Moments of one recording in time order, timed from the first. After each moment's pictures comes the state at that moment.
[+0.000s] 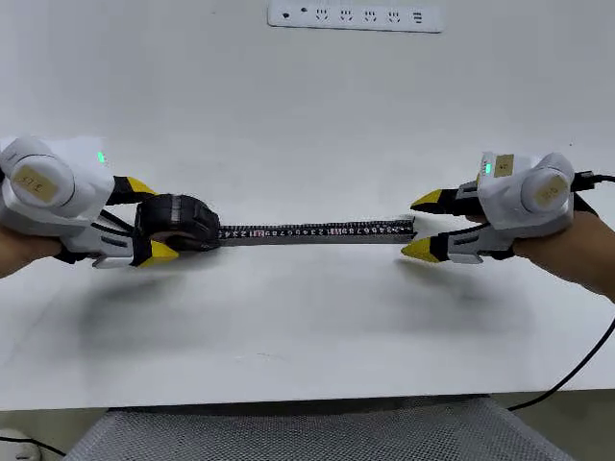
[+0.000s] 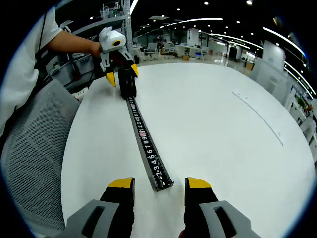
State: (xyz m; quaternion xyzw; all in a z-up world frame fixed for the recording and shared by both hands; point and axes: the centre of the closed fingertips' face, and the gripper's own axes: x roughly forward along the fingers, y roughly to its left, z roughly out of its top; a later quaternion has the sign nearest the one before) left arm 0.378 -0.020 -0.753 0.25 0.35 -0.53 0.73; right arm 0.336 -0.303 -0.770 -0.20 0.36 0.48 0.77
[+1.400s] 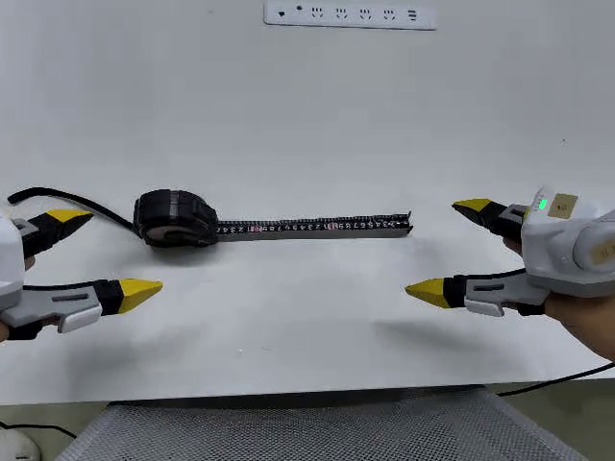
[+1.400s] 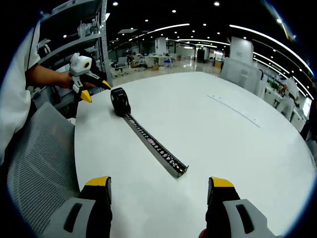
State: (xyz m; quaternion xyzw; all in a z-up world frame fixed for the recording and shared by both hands) left arm 0.333 0.016 -0.722 0.12 0.32 -0.42 0.84; right arm 0.289 -0.305 -0.733 -0.14 0.34 0.38 0.85
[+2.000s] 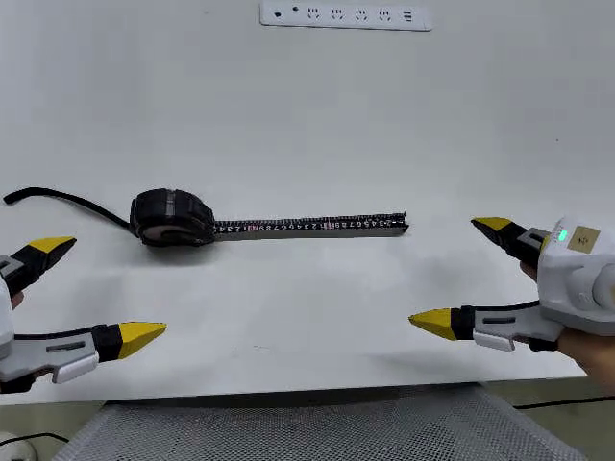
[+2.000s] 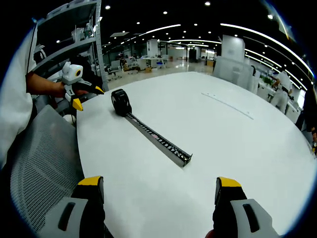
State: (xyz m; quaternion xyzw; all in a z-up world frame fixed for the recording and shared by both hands) left arm 0.300 0.016 -0.727 0.10 0.31 -0.41 0.85; right arm 0.262 -0.311 -0.730 -0.12 0.33 0.35 0.87
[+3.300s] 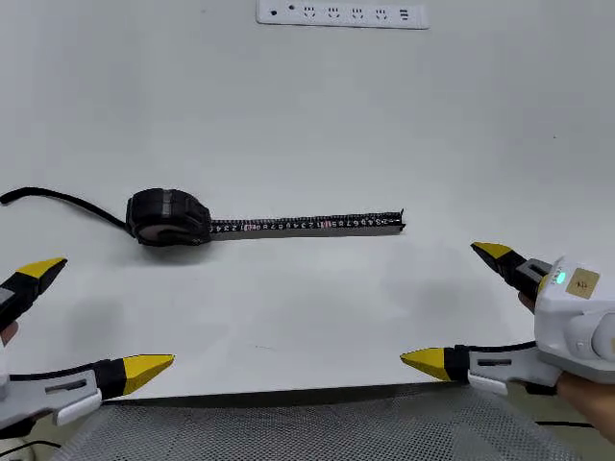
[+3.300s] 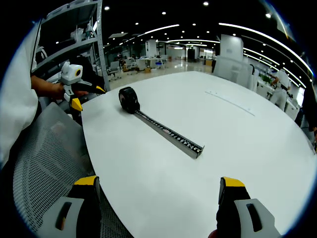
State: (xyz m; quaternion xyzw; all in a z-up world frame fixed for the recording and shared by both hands) left arm 0.280 0.008 -0.721 0.08 0.30 -0.40 0.86; right arm 0.234 -0.302 -0.735 -0.11 0.34 0.35 0.87
